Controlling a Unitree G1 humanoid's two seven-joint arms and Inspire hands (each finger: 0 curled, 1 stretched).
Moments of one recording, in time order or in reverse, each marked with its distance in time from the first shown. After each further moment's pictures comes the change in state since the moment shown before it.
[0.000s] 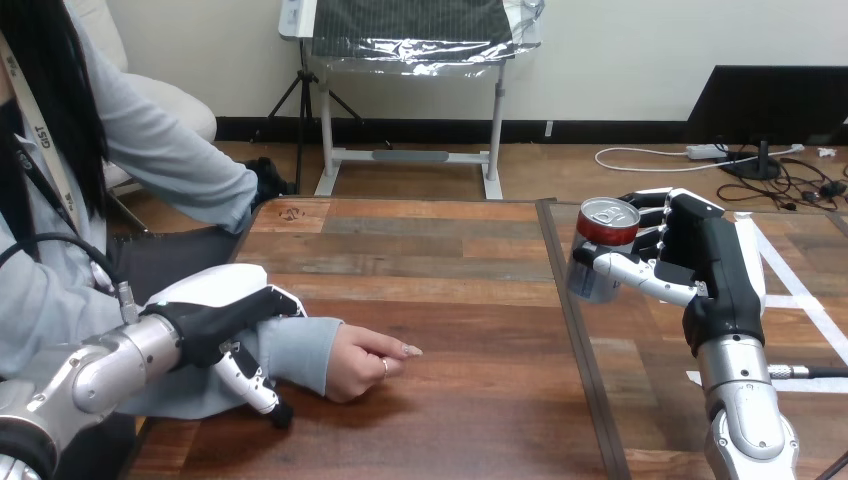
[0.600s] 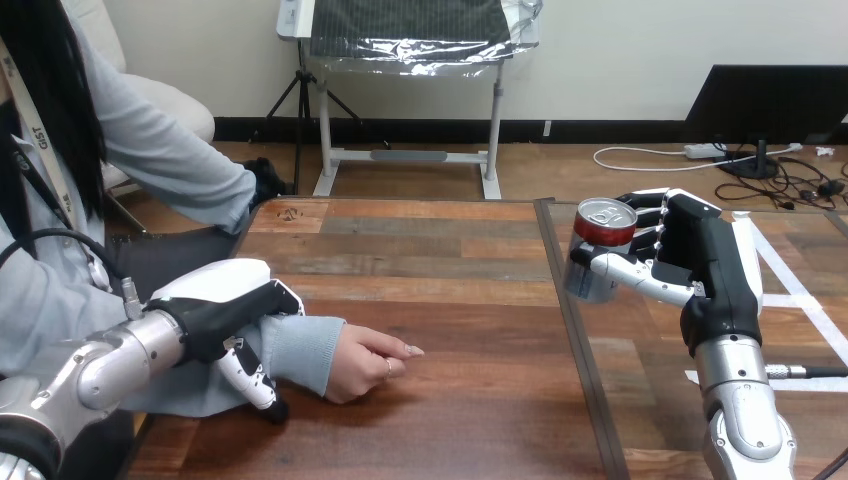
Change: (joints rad) left arm 0.000 -0.006 0.000 -0.014 -0.003 0.011 0.001; right arm 0.000 0.004 0.002 -0.001 -0.002 0.000 -0.001
